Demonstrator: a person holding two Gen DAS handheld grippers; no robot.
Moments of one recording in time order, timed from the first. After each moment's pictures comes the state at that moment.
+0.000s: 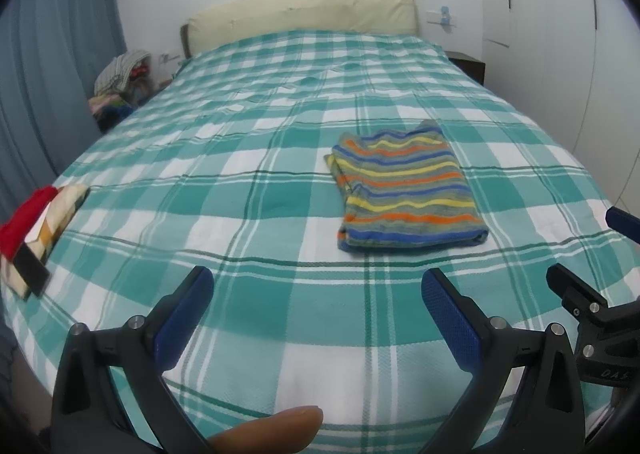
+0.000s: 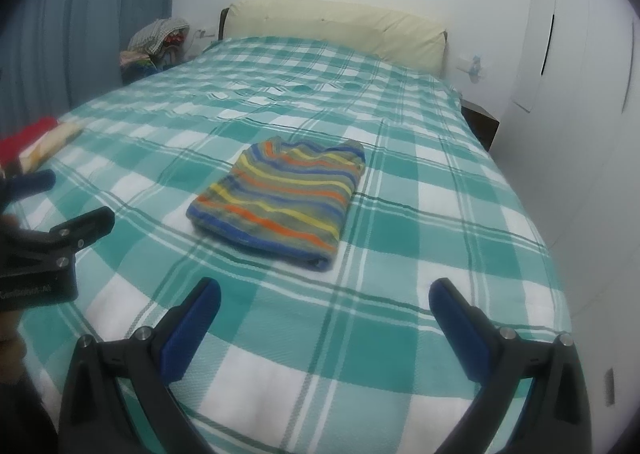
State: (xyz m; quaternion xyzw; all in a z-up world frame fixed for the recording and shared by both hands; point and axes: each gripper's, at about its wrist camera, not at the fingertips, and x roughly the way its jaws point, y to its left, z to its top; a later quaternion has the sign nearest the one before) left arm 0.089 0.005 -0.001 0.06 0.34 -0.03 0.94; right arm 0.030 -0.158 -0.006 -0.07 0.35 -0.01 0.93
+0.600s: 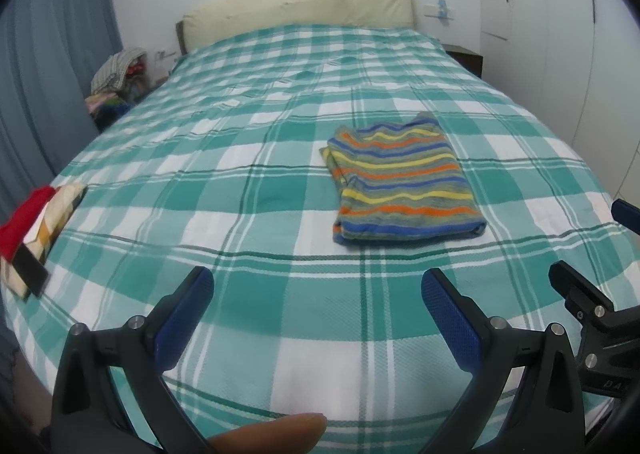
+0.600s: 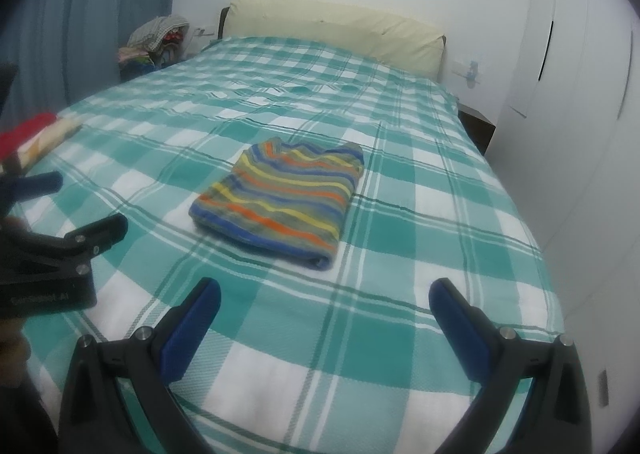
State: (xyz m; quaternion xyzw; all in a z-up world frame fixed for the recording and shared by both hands) left arm 0.089 0.001 -0.005 0.07 0.35 -0.04 0.93; right arm 0.024 -0.152 -0.004 -0.08 0.35 -0.02 0.93
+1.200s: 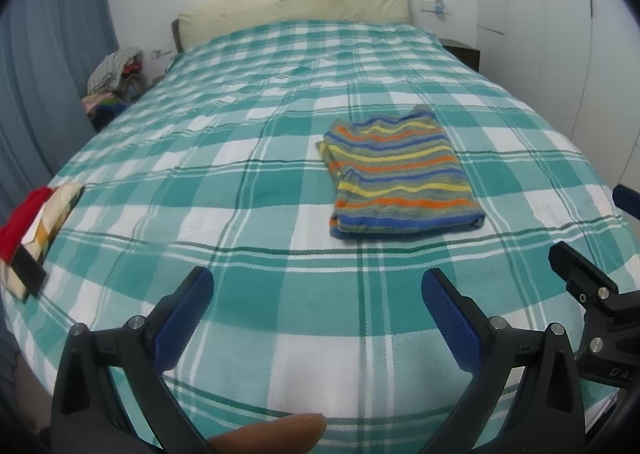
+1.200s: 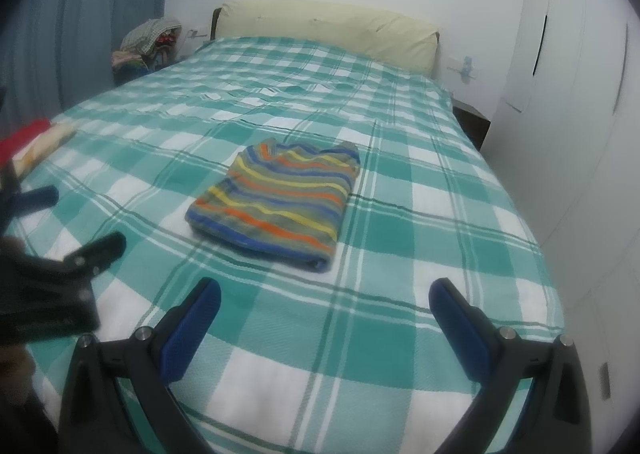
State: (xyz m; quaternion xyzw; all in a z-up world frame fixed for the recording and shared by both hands) left arm 0.088 -0.003 -0.010 0.07 0.36 -0.04 0.93; right arm 0.023 -0.146 0.000 -0.07 0.34 -0.03 0.94
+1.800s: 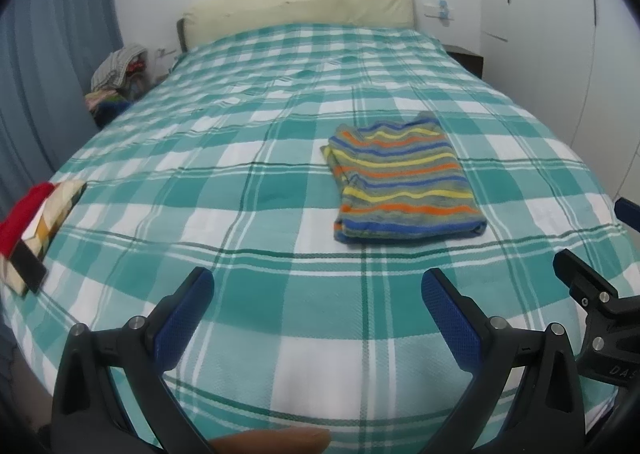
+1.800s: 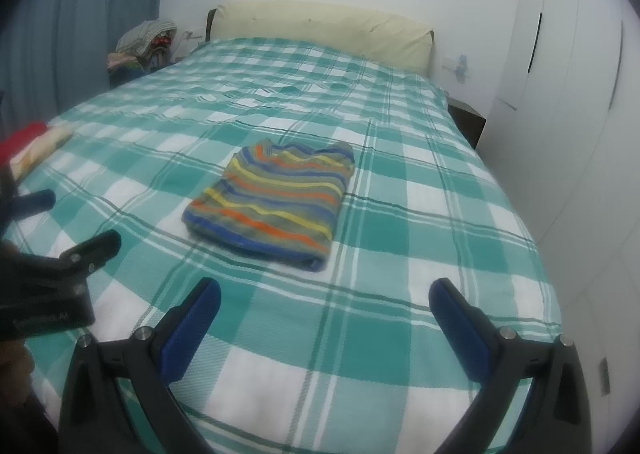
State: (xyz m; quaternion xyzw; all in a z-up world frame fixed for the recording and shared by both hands) left arm 0.088 0.001 -0.005 0.06 0.35 -0.03 0.93; right arm 0.020 -0.150 0.004 -0.06 0.35 -0.04 0.93
